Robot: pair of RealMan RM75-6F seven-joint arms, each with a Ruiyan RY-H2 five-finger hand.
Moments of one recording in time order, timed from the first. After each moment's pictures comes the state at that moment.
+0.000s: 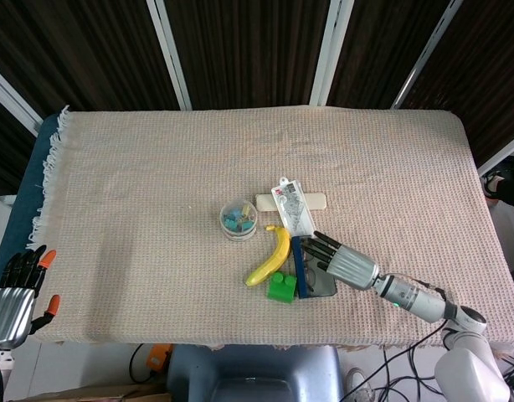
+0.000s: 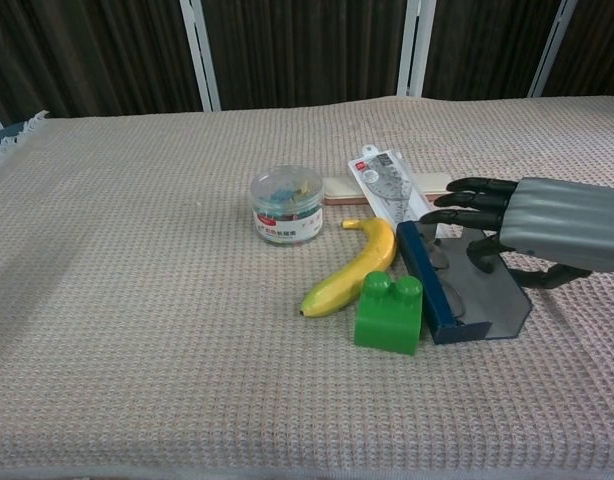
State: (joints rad) left arm -0.09 -1.13 -0.01 -1.60 1.57 1.51 0.09; right arm 0.62 -1.86 -0.30 -0.13 -1.89 1.52 0.30
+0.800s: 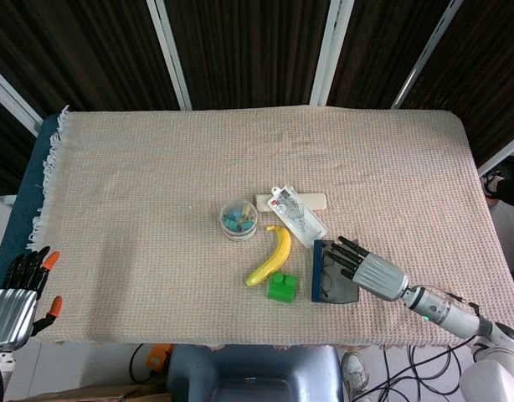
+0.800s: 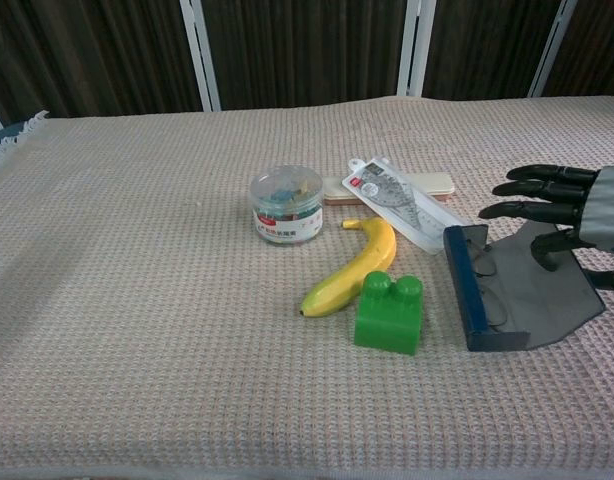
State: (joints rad) left arm -0.09 -1.13 0.00 -1.59 1.60 1.52 0.07; right arm 0.51 -1.77 -0.30 -0.14 -1.89 1.67 0.30
